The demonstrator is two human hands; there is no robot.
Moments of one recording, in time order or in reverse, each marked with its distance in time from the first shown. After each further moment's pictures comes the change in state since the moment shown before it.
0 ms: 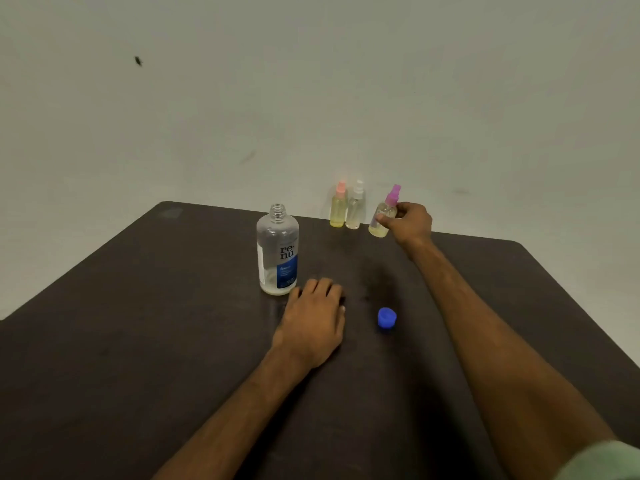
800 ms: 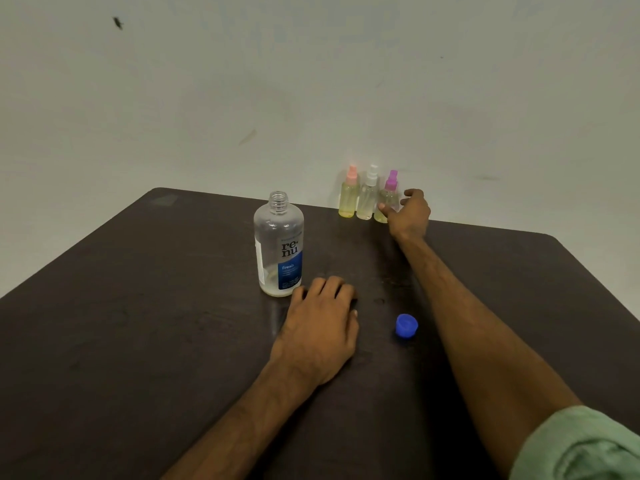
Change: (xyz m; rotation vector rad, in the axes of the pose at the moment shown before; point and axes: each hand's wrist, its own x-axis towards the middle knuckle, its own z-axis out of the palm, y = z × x) left_hand 0.005 -0.008 0.008 -0.033 0.047 0.021; right_hand 0.056 0.040 0.066 -0.037 0.119 0.059
